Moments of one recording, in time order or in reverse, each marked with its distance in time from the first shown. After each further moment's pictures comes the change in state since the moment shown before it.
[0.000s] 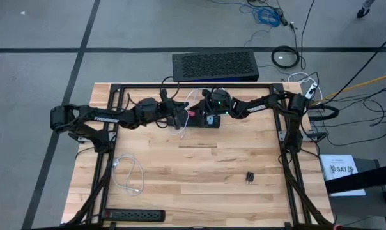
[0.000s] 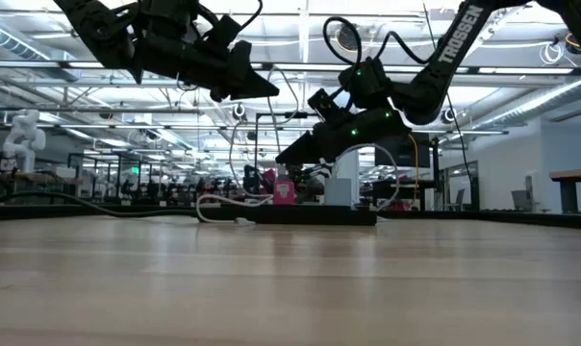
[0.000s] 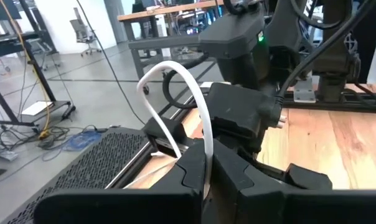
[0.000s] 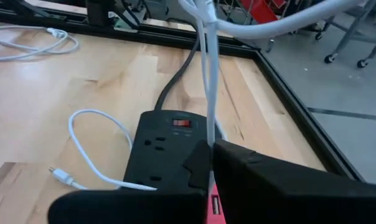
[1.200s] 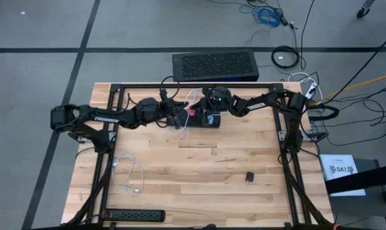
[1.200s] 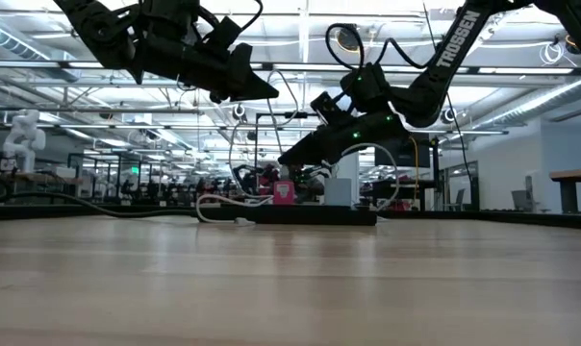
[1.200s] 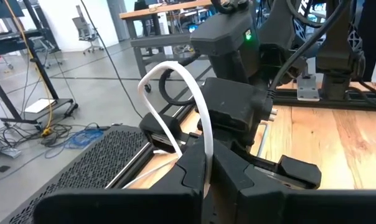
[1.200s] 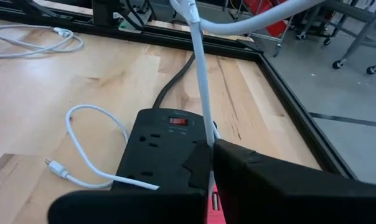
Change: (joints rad) left arm 0.000 0.000 0.000 0.001 -0.006 0.000; right arm -0.047 0.011 0.005 -0.002 -0.075 -0.035
